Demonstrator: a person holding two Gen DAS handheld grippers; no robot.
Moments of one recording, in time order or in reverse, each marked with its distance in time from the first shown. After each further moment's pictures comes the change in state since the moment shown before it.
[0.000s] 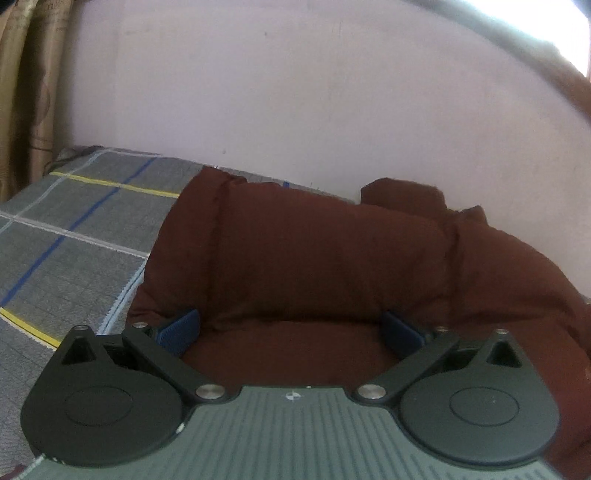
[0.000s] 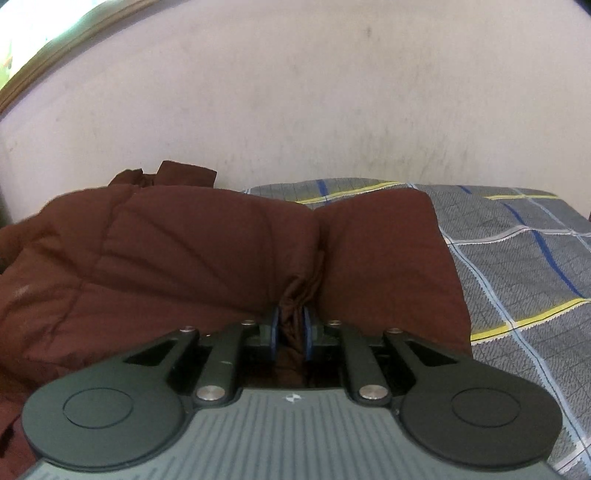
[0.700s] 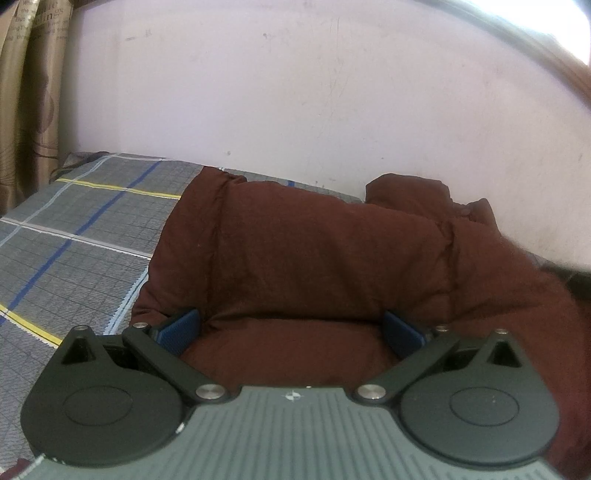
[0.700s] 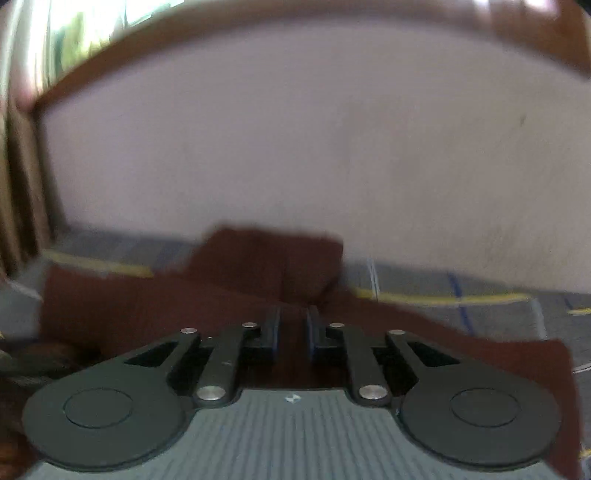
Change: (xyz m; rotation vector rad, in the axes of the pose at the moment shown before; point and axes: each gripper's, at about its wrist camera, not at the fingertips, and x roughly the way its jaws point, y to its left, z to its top) left arm -0.003 -0.001 -0.003 0.025 -0.010 0.030; right arm 0.038 0.129 0.074 -0.208 0.000 0.115
